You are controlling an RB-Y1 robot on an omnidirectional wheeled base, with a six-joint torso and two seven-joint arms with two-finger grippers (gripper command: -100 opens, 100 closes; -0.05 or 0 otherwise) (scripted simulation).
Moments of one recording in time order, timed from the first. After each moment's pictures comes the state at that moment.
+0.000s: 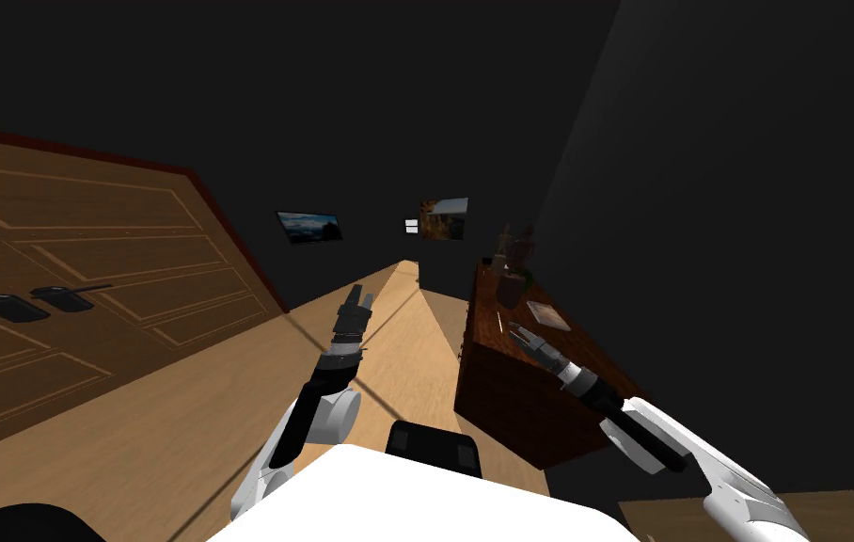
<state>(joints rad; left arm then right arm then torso) 0.51 0.04 -0.06 -2.34 0.04 -0.36 -0.12 0.14 -0.85 0.10 -1.43 0.30 -0.72 0.21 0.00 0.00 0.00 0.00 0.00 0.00</state>
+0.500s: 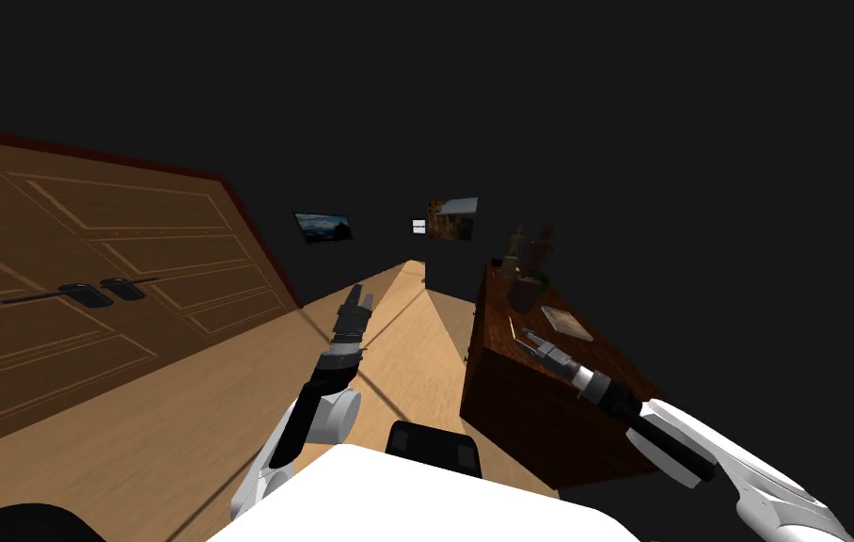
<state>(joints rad) 0.51 0.04 -0.06 -2.34 0.04 -0.36 -0.12 0.12 -0.93 0.12 -1.32 0.38 -0.76 0.23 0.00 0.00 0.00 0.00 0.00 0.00</state>
